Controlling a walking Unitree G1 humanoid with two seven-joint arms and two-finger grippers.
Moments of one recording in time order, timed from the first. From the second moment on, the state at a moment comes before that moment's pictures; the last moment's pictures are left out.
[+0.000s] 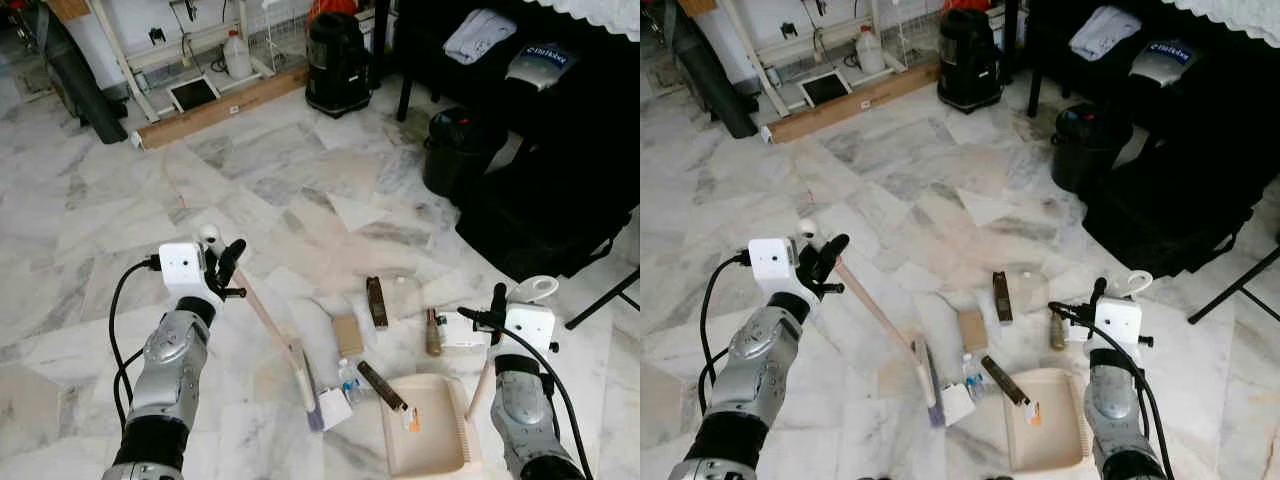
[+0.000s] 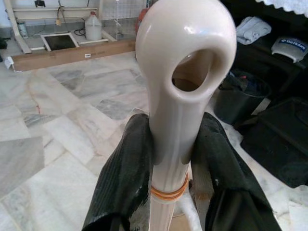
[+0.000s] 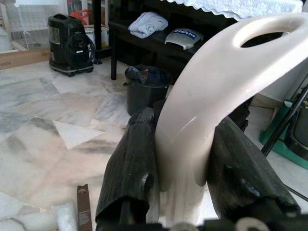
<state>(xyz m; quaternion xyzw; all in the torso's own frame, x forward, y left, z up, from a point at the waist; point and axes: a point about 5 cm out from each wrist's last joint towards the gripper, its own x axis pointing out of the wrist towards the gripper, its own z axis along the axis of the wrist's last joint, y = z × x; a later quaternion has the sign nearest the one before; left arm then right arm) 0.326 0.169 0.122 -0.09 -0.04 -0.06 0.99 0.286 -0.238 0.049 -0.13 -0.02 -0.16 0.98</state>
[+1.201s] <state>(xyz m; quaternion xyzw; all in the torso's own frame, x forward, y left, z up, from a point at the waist) 0.318 0.122 0.122 -0.19 0.02 -0.21 0.96 0.282 -0.244 0.057 -0.11 -0.05 -0.17 0.98</state>
